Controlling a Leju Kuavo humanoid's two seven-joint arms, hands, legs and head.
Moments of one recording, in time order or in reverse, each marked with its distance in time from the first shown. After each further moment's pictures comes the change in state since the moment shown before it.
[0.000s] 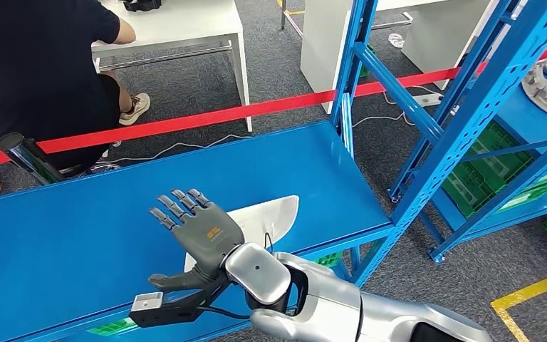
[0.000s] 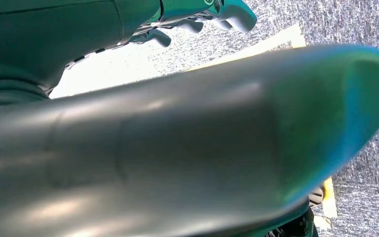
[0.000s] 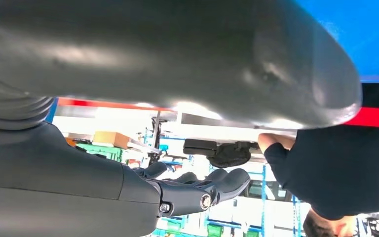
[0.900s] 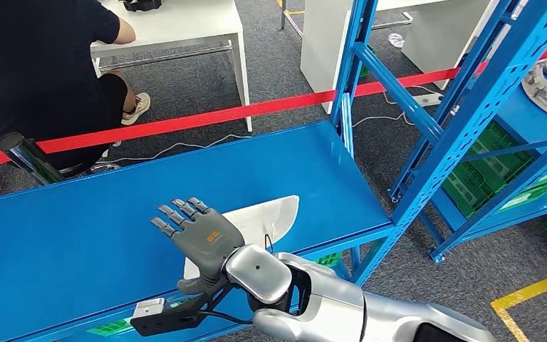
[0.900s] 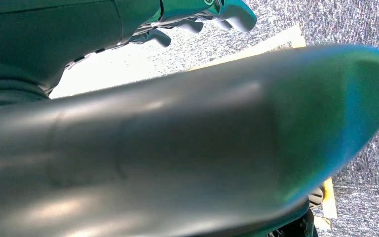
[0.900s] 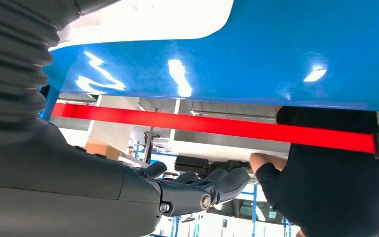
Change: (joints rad) left arm 0.000 0.000 0.008 0.000 -0.007 0.000 -0.001; right arm 0.001 -0.013 0.000 -0.034 -0.072 0.088 0.002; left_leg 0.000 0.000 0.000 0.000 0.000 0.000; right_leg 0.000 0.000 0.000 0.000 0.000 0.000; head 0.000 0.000
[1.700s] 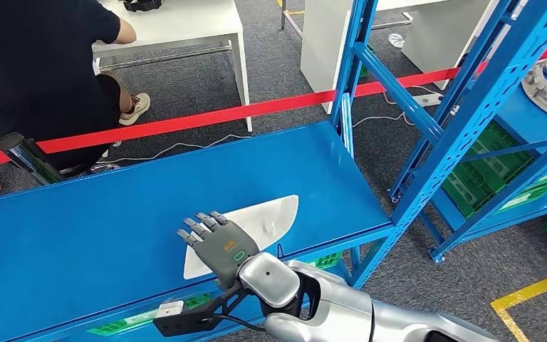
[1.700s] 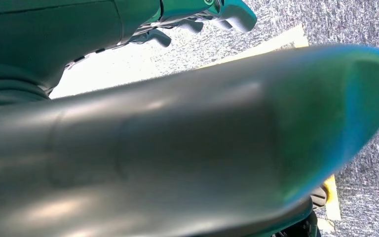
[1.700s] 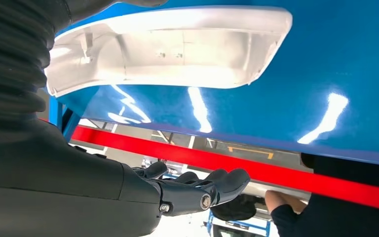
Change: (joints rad) left arm -0.001 0.000 0.003 -0.001 -0.010 0.000 0.011; right arm 0.052 -0.050 0.000 0.010 -0.015 0.056 0.037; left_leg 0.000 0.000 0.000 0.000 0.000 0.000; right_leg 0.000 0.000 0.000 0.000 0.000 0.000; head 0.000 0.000
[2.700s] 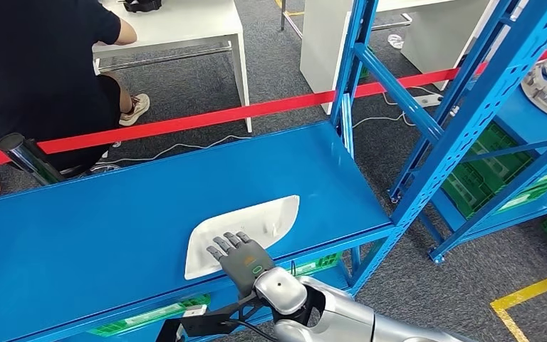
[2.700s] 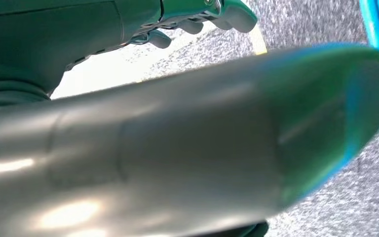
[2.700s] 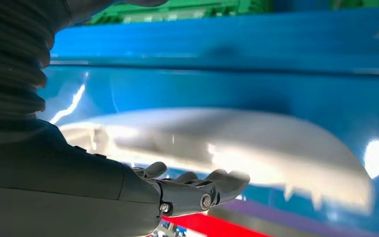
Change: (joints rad) left arm -0.049 -0.095 -0.126 -0.095 0.040 0.000 0.026; right arm 0.091 -0.022 0.000 0.162 -0.019 -0.059 0.012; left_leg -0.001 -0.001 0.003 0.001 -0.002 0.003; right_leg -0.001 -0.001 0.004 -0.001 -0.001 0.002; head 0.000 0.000
